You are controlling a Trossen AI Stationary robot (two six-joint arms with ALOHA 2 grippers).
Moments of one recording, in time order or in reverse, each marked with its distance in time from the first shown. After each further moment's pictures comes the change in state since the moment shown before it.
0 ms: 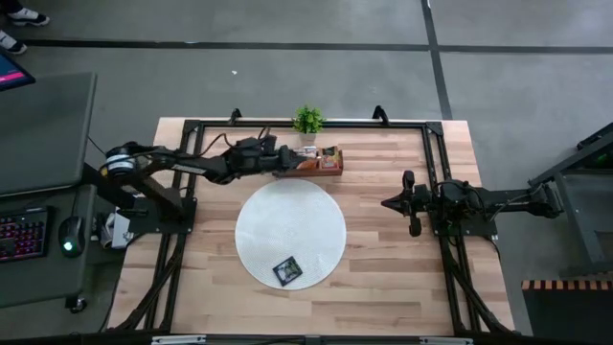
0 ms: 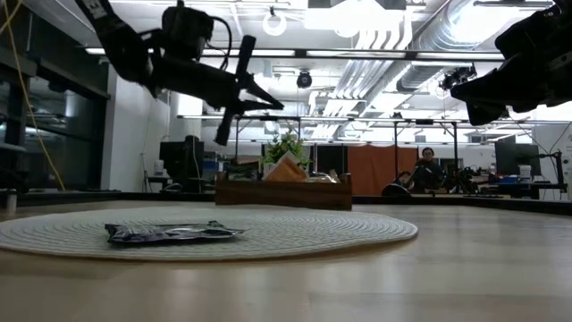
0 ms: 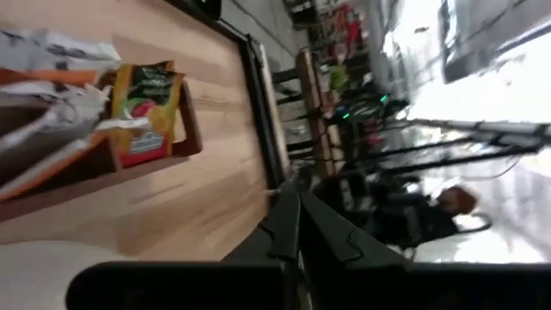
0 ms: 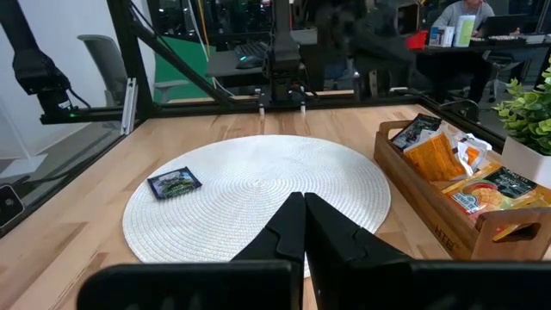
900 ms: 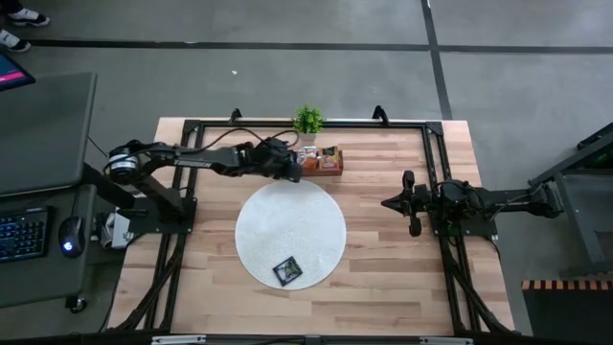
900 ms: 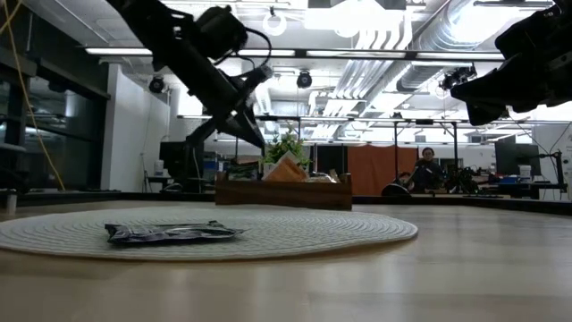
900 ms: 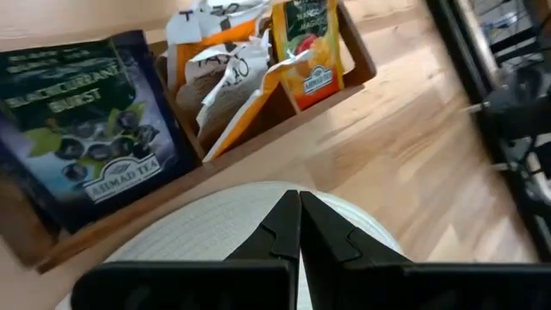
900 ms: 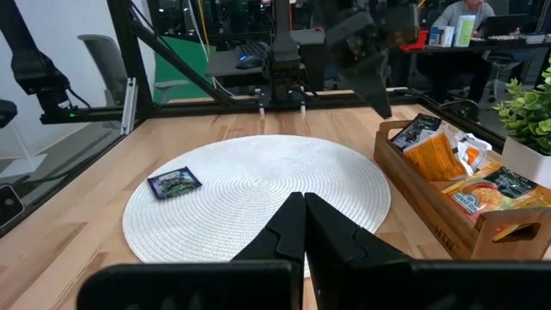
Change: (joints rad) left arm -0.033 0.003 0.247 -0.800 -0.097 0.409; right arm 0.000 0.000 0.000 0.000 0.000 0.000
